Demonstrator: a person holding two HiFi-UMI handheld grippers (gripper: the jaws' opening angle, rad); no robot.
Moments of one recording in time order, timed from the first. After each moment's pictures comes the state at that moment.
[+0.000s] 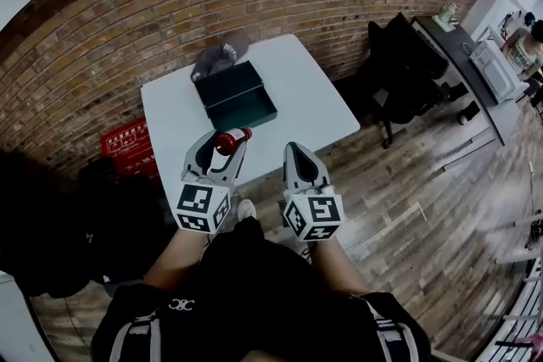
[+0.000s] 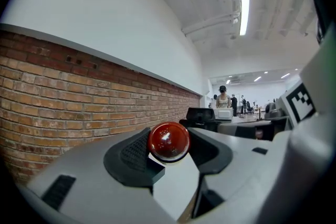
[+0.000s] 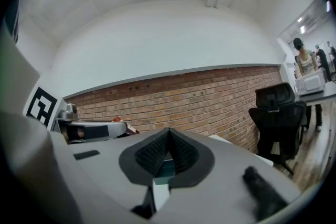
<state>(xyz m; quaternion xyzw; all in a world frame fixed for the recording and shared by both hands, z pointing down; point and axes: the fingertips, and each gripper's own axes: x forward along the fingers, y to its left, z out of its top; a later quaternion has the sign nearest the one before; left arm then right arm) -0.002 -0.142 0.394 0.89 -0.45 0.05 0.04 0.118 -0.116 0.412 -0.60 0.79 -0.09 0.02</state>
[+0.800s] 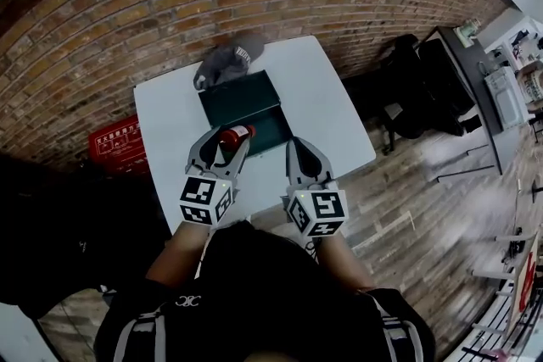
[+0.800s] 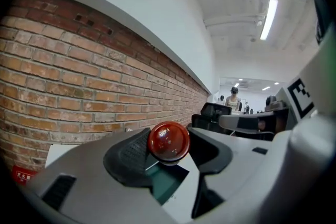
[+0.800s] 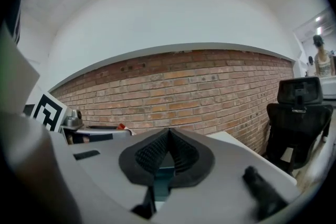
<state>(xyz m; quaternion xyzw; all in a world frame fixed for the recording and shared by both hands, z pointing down) -0.038 -0.321 0.454 0.88 -0.45 0.05 0.13 0.078 -0.298 0.440 -0.58 0.80 -0.11 -0.05</state>
